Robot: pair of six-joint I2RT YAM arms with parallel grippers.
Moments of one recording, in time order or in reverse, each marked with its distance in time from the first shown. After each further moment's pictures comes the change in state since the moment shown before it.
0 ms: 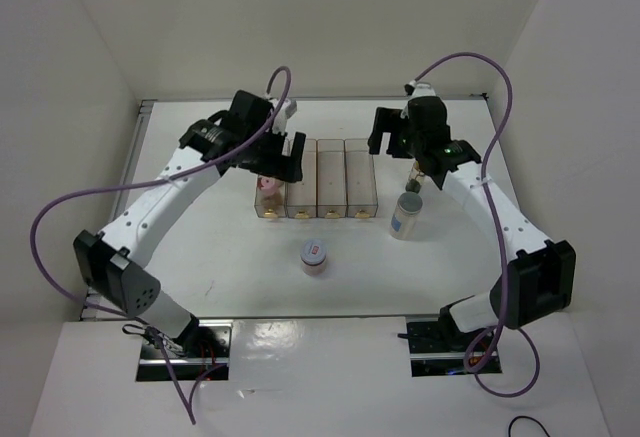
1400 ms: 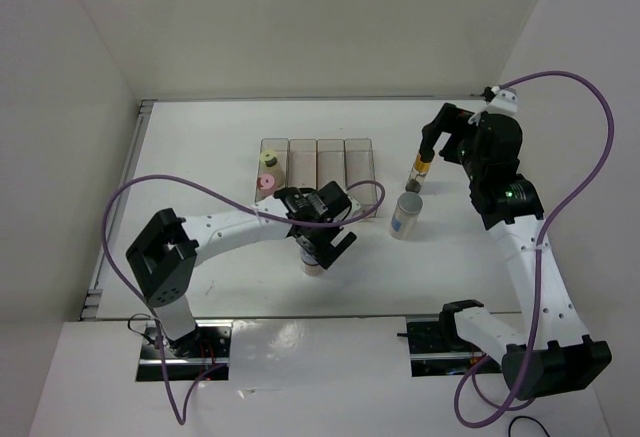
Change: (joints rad) left arm -0.430 0.140 -0.366 0.175 -0.094 0.055; right arm -0.214 -0.388 -0.106 -0.014 0.052 0.032
